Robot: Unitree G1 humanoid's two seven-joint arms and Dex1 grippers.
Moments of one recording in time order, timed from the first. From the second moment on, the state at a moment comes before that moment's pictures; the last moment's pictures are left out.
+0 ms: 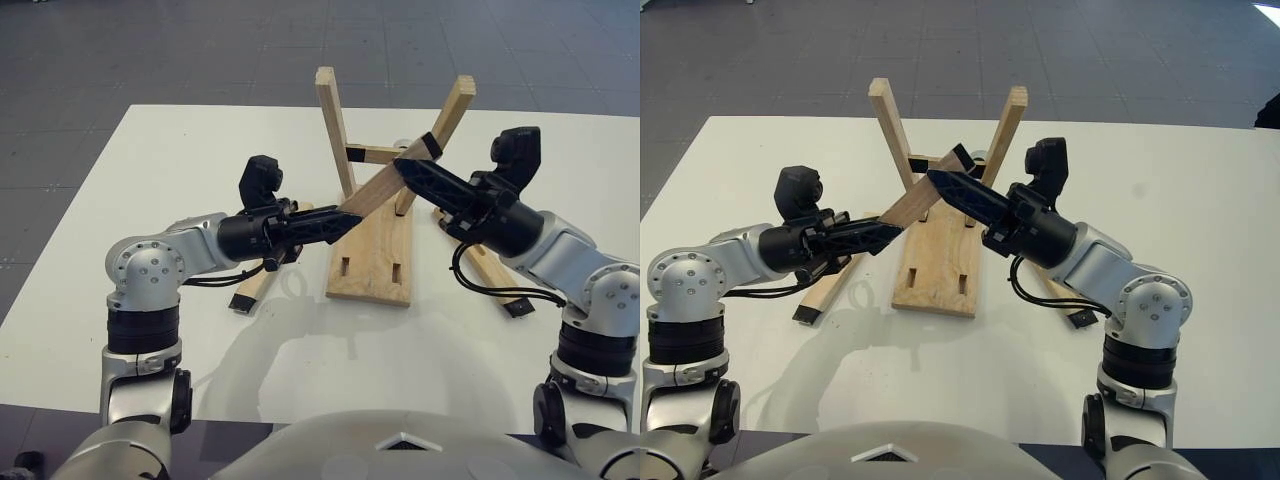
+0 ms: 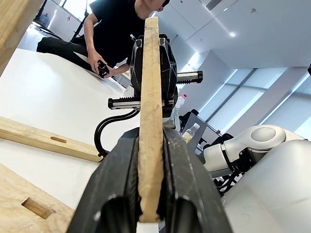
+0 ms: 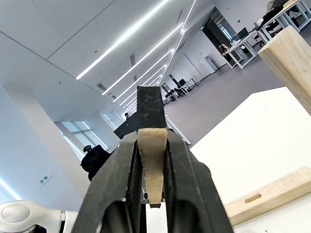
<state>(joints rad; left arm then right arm) -0.33 0.48 0.10 -0.19 -1.20 1.11 -0.93 -0.29 -0.37 -0.16 -0.36 1.61 0.98 0.29</state>
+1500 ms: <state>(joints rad) -0.29 0.37 0.16 -0.16 -1.15 0.99 -0.74 0.03 -0.80 -0.36 -0.29 1.00 0.83 0.48</state>
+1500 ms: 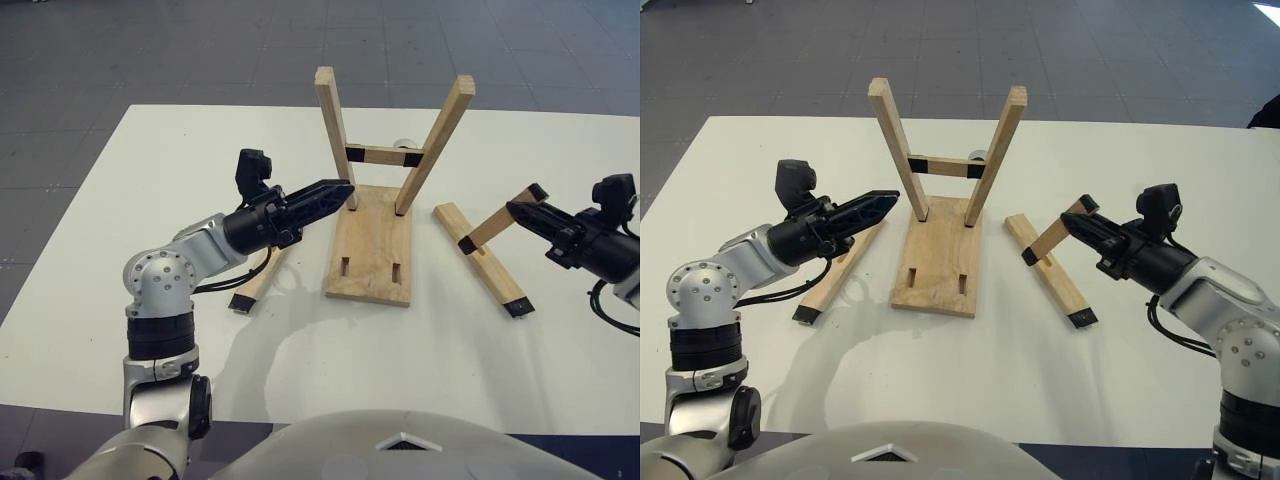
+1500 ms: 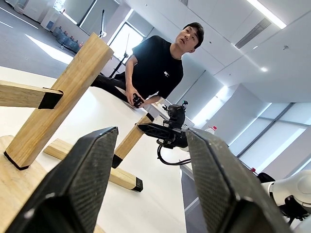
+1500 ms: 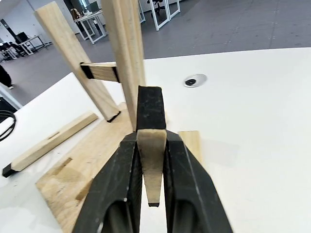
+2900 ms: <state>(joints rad) -0.26 0.37 0.13 -0.18 -1.12 0.98 -0.74 0.01 -0.68 -0.17 -0.32 0.58 0.69 0.48</state>
